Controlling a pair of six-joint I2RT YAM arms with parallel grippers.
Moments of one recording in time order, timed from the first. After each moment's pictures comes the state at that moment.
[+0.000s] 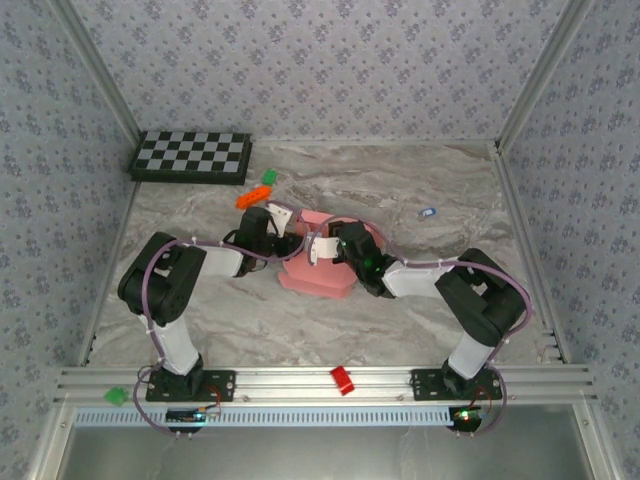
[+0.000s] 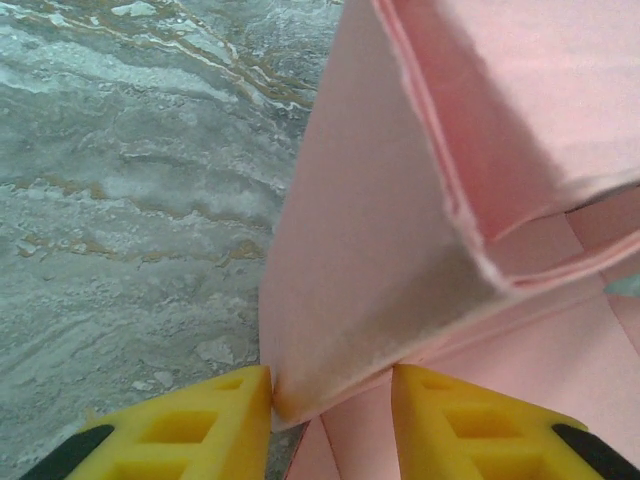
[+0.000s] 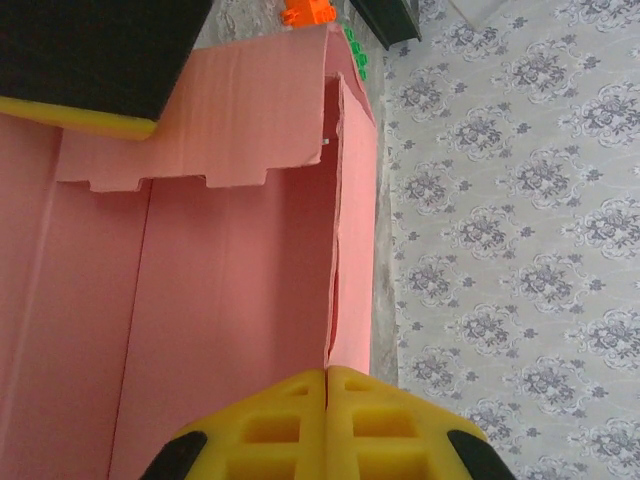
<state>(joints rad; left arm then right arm) -0.47 1.79 0.77 0.39 0.30 -0.17 0.77 1.69 0.76 0.54 0.30 -1.21</state>
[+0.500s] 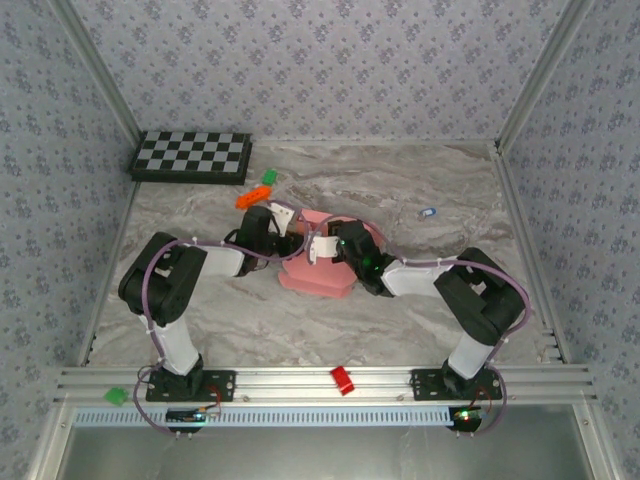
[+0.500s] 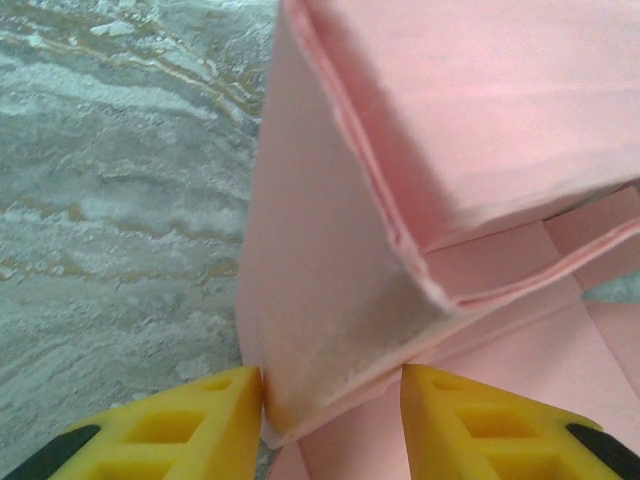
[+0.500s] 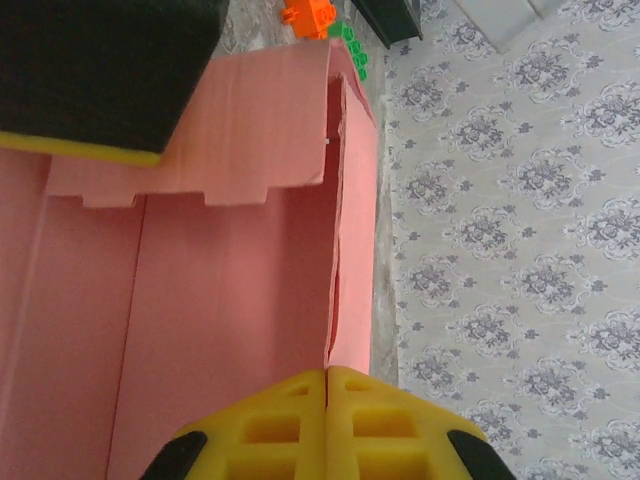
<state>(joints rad) -0.48 1.79 0.78 0.39 0.32 -0.17 0.77 1.70 0.77 0.53 0.30 -1.20</state>
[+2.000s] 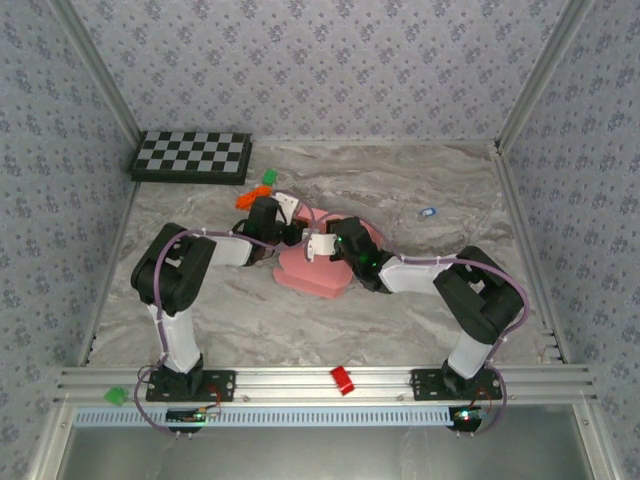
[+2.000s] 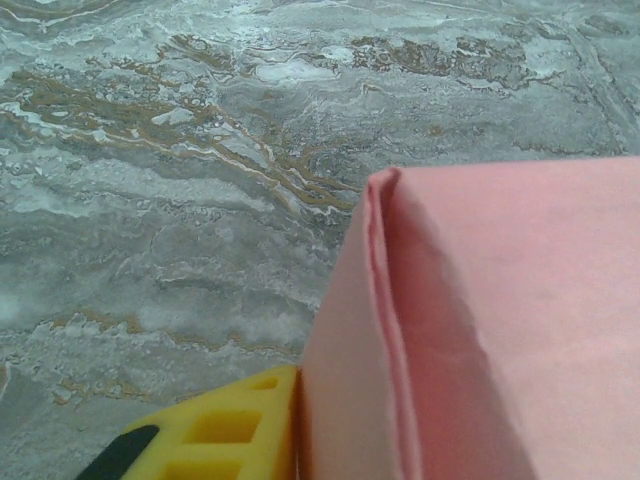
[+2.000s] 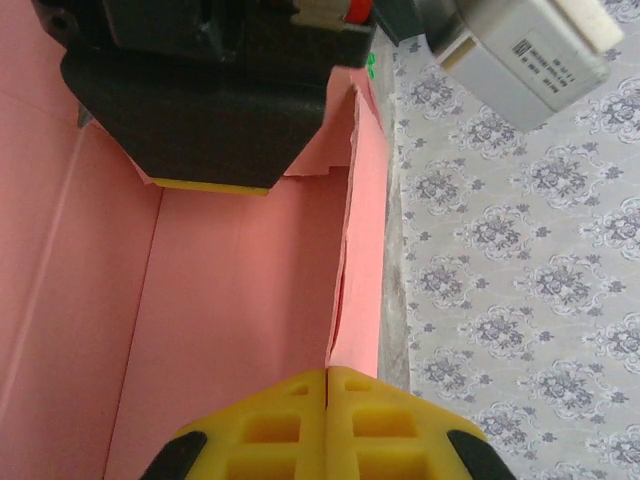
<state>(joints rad) -0.49 1.89 0.91 0.39 0.22 -0.16 0.77 1.71 0.82 0.47 0.30 -1.17</state>
